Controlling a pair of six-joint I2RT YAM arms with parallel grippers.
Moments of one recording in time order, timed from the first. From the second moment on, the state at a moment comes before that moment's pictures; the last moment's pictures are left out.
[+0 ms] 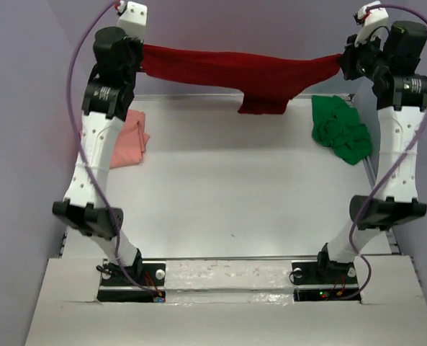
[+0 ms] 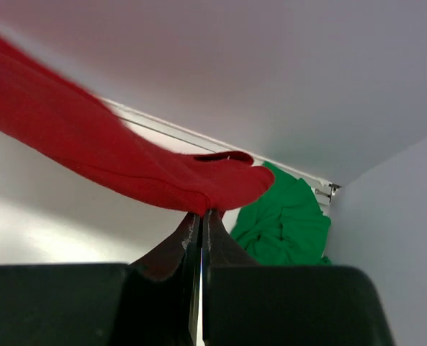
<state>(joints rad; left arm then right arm) -0.23 1.75 2.20 -0.52 -0.32 0.31 -0.08 1.80 2.39 -0.85 -0.32 -0.28</state>
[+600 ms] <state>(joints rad) -0.06 0.71 1.16 -0.54 0.11 0.33 -0.08 0.90 1.52 -0.89 -0.36 -0.25</state>
